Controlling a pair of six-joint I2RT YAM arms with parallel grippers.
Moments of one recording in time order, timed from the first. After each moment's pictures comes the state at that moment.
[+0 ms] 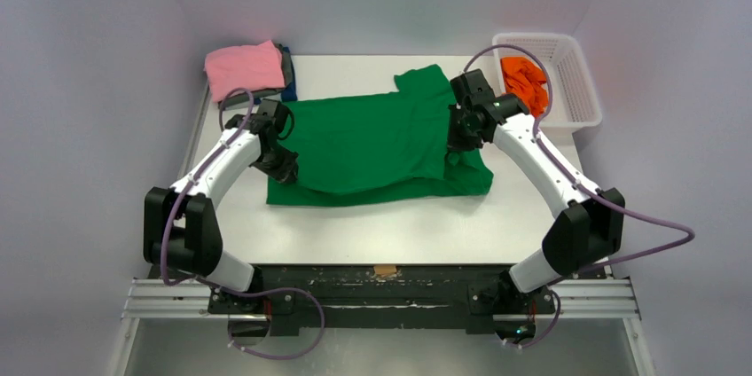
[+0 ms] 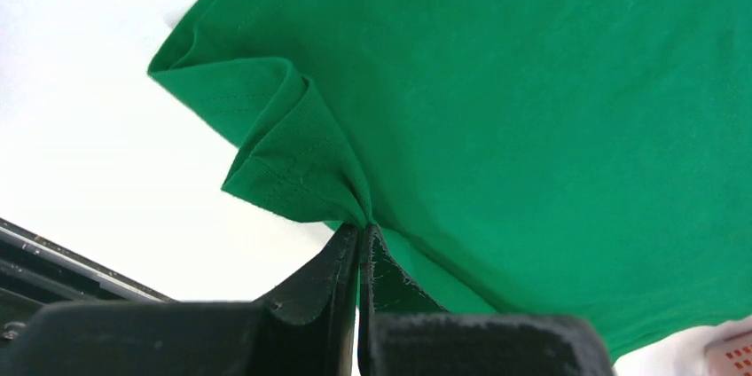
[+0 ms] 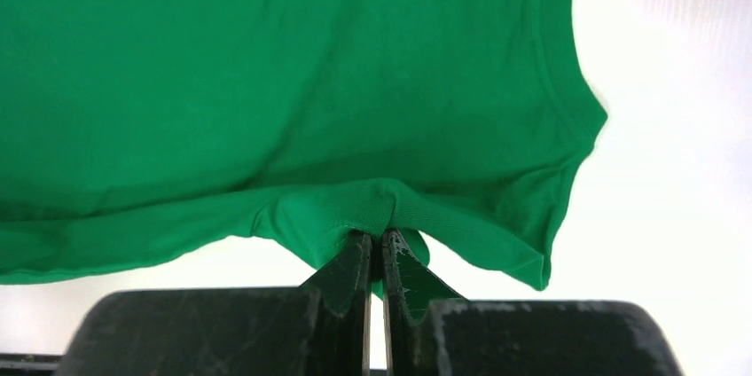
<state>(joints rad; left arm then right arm) -0.21 1.48 1.11 -0.99 -0.09 -1.25 0.40 1.50 1.39 -0.94 0.14 0.49</state>
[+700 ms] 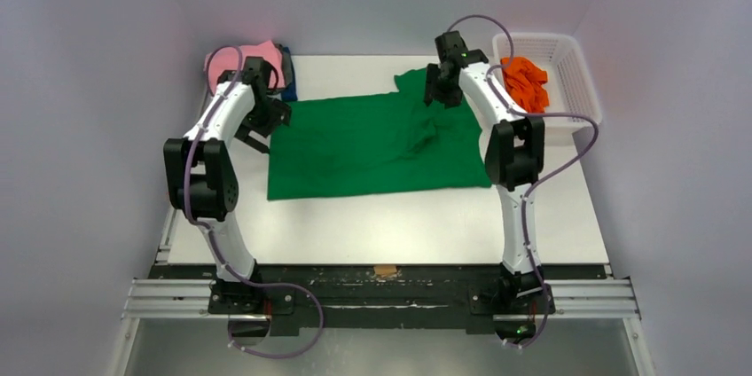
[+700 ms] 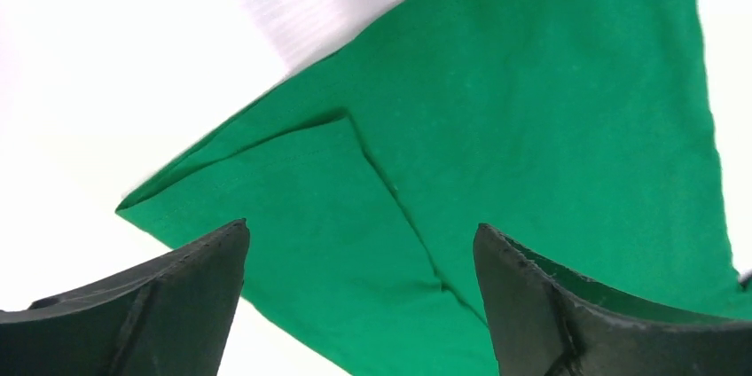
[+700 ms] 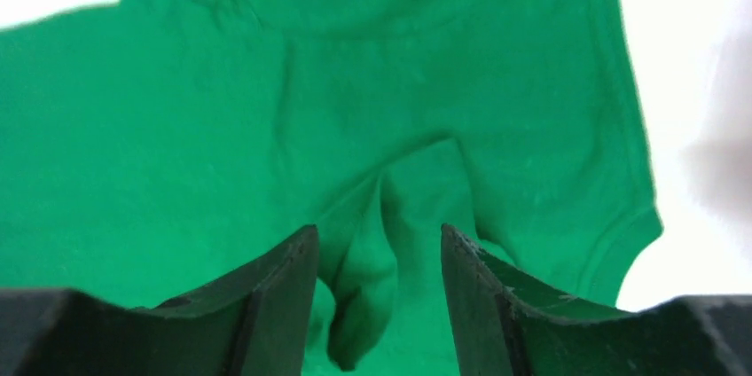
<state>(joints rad) -0.05 1.91 1.61 -1.06 -0.17 -1.15 0.27 2.37 2.28 -0.95 0.11 0.36</state>
